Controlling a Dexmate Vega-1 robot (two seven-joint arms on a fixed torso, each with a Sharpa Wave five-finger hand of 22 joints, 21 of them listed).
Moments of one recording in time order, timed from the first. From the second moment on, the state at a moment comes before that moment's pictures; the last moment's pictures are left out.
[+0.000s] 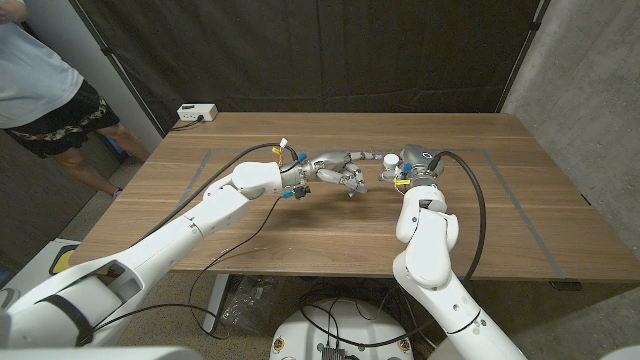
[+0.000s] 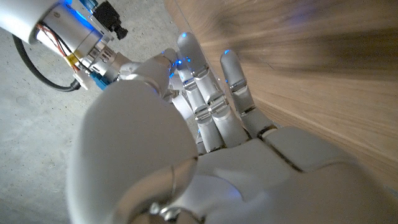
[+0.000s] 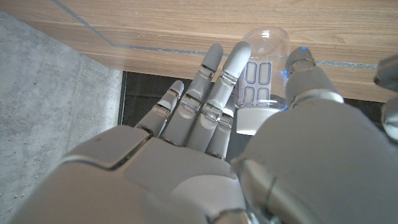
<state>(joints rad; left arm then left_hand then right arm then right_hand) 0.67 0.64 0.65 -1.58 -0.35 -0.23 -0.53 1.17 -0.03 0.57 -0.15 0.34 0.05 0.01 0.18 0.19 1.10 -0.09 0.73 0.33 1.28 -0.19 0.47 0.80 0.52 -0.05 1.52 0.18 -1.17 -0.27 -0.56 -2.19 -1.52 -0.88 0.39 0.87 -0.21 0.52 -0.18 0.20 1.00 -0.06 0.31 0.20 1.31 -0.20 0.33 0.43 1.10 -0.20 0.21 0.24 0.39 -0.04 0.21 0.18</state>
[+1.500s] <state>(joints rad) 0.92 0.76 0.38 -1.81 -0.53 -0.11 -0.17 0.66 -0.01 0.68 0.07 0.25 0.31 -0.05 0.20 0.19 0.41 -0.01 0.19 0.26 0.36 0.04 0.18 0.31 0.05 0.16 0.91 0.17 -1.10 -0.57 -0.67 -2.10 -1.05 -0.64 0.11 0.83 -0.16 0.50 -0.16 0.20 0.96 -0.10 0.30 0.20 1.25 -0.22 0.25 0.37 0.98 -0.15 0.17 0.20 0.35 -0.01 0.20 0.19</state>
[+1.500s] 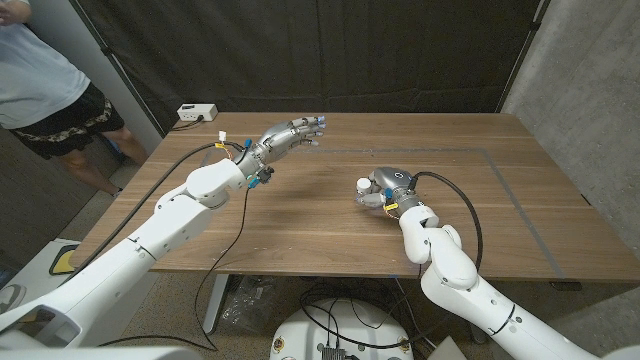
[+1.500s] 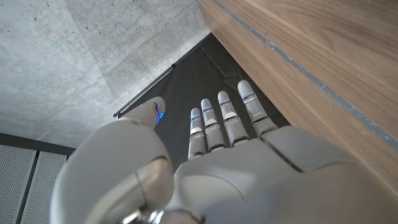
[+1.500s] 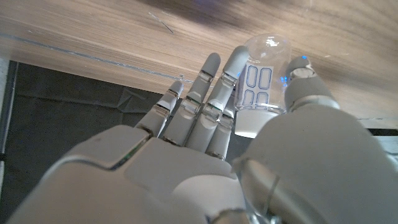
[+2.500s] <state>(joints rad) 0.93 0.72 0.38 -1.81 -0.53 -0.12 -0.11 0.61 0.01 0.67 0.08 0.23 0.35 -0.04 0.20 0.19 0.45 -0.01 0.22 0.26 0.45 0.05 0.23 0.28 0.07 0.18 0.87 0.17 -0.97 -0.69 -0.76 -2.09 -1.08 -0.57 0.38 0.62 -0.11 0.41 -0.08 0.22 0.43 -0.13 0.17 0.20 0.60 -0.09 0.18 0.23 0.47 0.02 0.17 0.18 0.17 0.20 0.20 0.19</state>
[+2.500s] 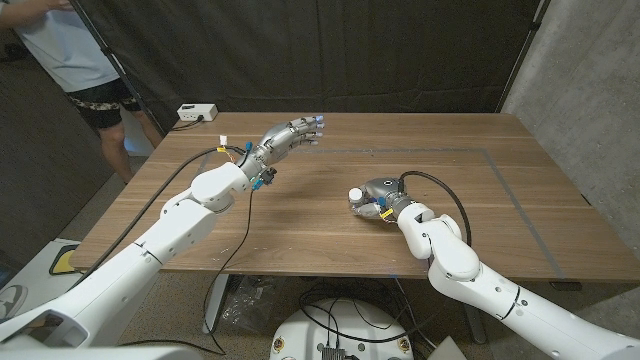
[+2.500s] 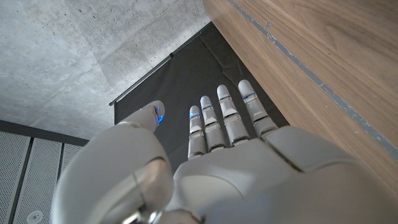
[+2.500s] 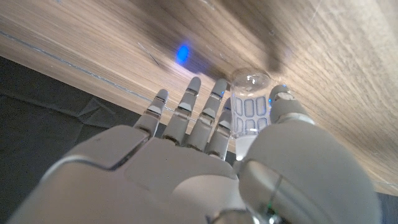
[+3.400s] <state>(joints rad) 0.91 0.72 0.34 -1.70 -0.62 -0.17 -0.22 0.59 0.03 0.67 0.08 0.23 0.37 -0.04 0.21 0.19 0.47 -0.01 0.23 0.26 0.50 0.04 0.23 0.27 0.10 0.18 0.87 0.17 -0.87 -0.74 -0.71 -2.20 -1.13 -0.57 0.72 0.46 -0.16 0.26 -0.07 0.30 0.05 -0.05 0.21 0.20 0.08 0.13 0.19 0.19 0.03 0.18 0.17 0.18 -0.02 0.21 0.19 0.19</state>
